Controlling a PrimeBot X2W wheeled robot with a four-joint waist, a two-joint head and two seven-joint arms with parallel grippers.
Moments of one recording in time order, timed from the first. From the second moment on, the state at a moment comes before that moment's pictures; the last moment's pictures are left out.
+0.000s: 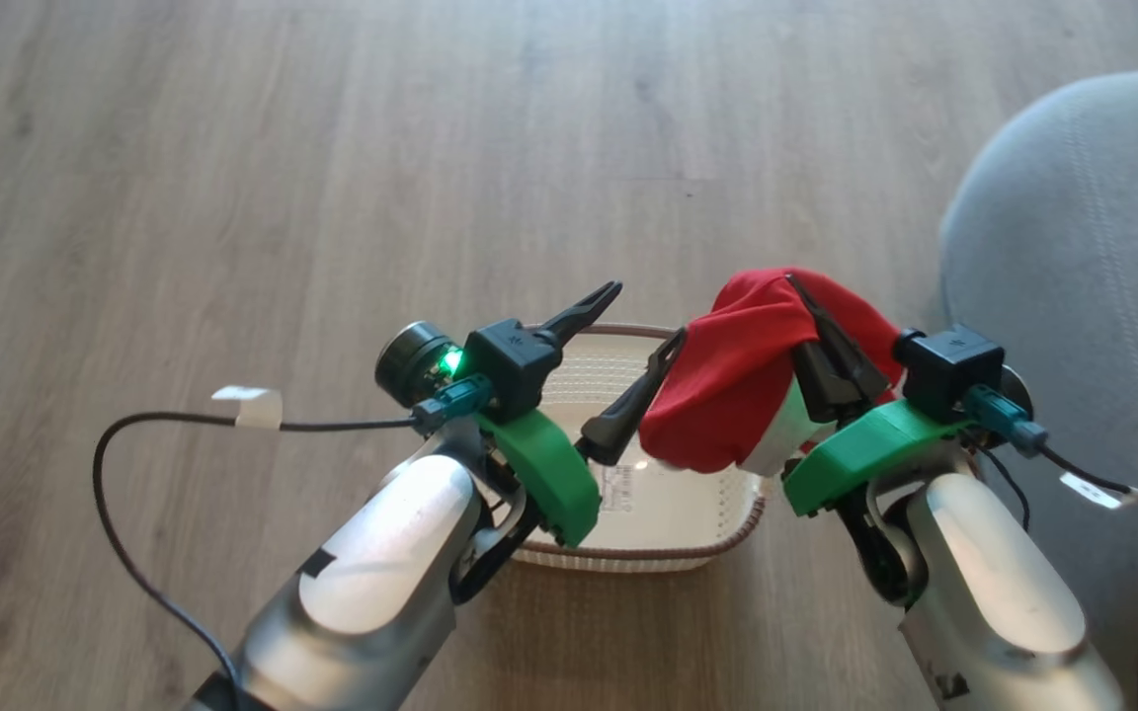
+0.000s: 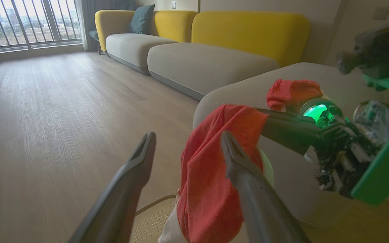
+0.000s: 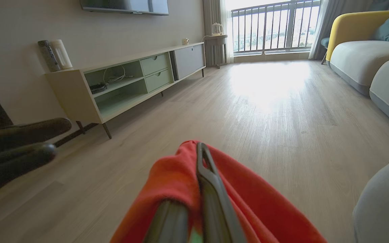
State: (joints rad) left arm -0.58 0.06 -0.75 0.45 -0.44 -0.12 -0.25; right arm -0.38 -0.08 0.27 0.43 0.28 0.13 -0.26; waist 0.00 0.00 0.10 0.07
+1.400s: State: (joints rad) left arm -0.48 0.12 -0.87 0.37 -0.49 -0.13 -0.25; right arm -0.09 -0.06 0.02 0.07 0.30 0.13 -0.26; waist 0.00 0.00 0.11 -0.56
